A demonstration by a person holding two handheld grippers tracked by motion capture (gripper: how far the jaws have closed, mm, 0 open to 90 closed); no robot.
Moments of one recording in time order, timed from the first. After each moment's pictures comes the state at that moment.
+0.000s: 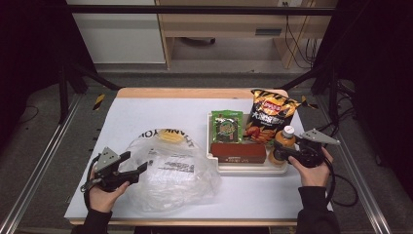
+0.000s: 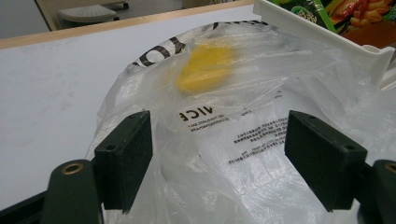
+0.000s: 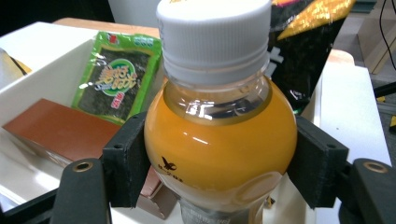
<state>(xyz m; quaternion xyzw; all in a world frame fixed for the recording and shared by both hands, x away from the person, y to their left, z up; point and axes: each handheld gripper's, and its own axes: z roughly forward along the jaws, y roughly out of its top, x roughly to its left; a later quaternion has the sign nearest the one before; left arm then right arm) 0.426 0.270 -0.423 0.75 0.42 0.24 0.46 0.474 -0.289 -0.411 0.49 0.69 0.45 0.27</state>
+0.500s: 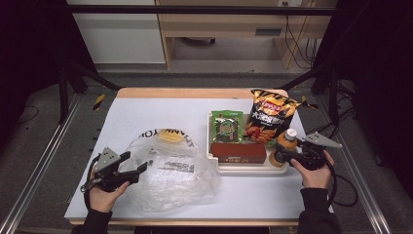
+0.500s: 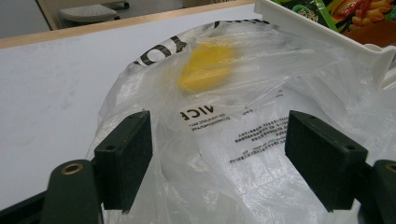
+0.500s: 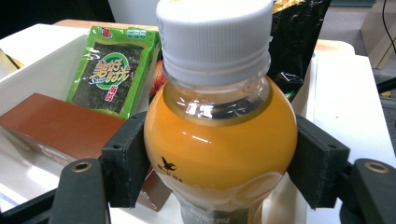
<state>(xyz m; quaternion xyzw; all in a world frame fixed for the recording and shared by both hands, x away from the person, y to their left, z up) 0.426 0.271 -0.423 0.75 0.42 0.24 0.46 0.473 -0.299 -0.424 0.50 0.69 0.47 0.26</state>
